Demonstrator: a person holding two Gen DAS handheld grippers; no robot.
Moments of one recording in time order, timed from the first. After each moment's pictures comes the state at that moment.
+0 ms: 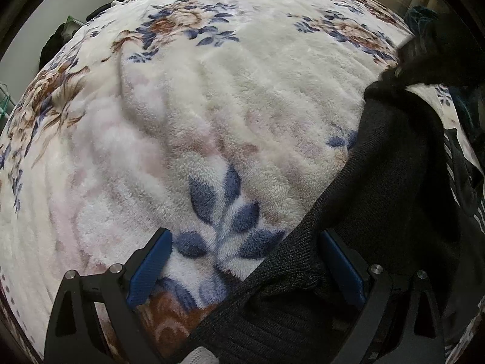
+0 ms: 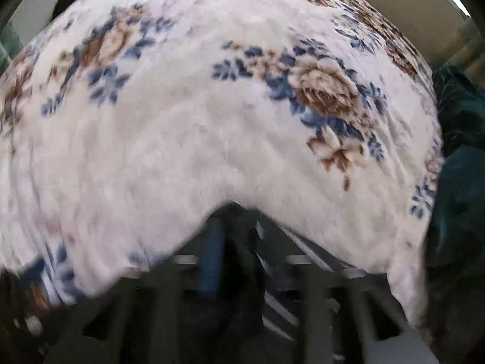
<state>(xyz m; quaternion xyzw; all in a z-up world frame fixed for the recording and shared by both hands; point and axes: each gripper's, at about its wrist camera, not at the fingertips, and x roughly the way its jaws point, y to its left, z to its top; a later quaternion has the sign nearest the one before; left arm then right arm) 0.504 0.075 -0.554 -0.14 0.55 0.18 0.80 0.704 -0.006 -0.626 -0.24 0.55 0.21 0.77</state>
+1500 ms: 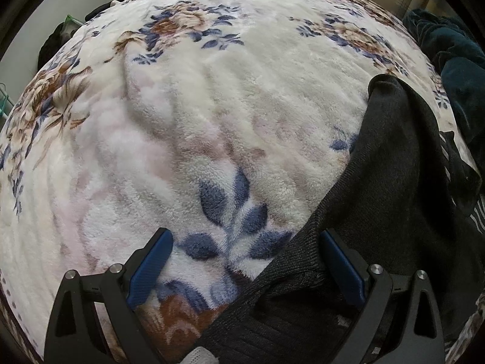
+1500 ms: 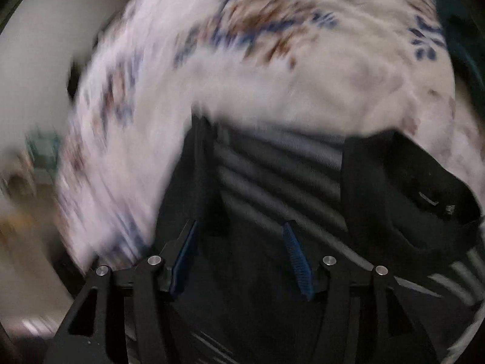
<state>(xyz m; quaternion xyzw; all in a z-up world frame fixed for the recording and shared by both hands) 0.497 0.080 -0.551 -0.15 0.55 0.18 0.80 0.697 -0.133 -0.626 -0.02 0.67 0.27 0.69</state>
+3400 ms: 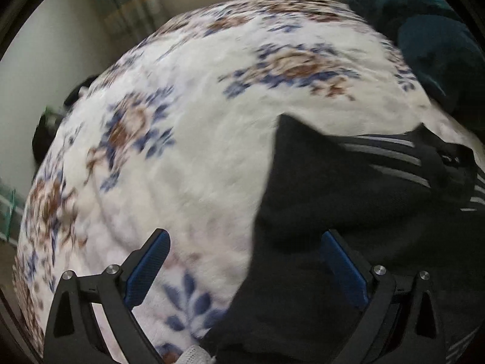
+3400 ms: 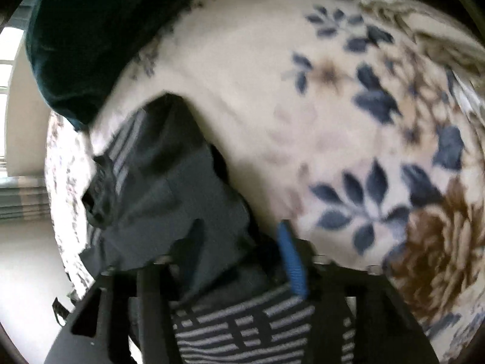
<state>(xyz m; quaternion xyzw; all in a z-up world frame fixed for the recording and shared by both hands) 0.570 0.016 -0.507 0.03 0.51 0.13 0.85 0.445 -0.509 -0.663 0.44 0.56 -0.13 0.69</state>
